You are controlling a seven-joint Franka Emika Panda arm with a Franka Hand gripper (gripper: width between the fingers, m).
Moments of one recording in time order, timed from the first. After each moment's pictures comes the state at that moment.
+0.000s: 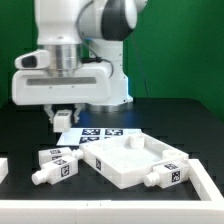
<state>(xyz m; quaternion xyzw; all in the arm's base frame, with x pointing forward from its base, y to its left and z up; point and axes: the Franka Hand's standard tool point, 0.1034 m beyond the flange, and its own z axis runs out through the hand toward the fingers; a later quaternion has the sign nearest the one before) 0.408 -0.102 0.065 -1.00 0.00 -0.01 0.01</state>
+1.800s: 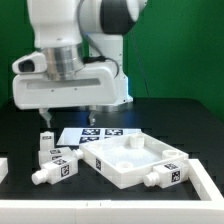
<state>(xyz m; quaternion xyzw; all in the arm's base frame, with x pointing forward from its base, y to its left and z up) 0.475 -0.057 0.087 -0.99 0.10 0.03 0.04</state>
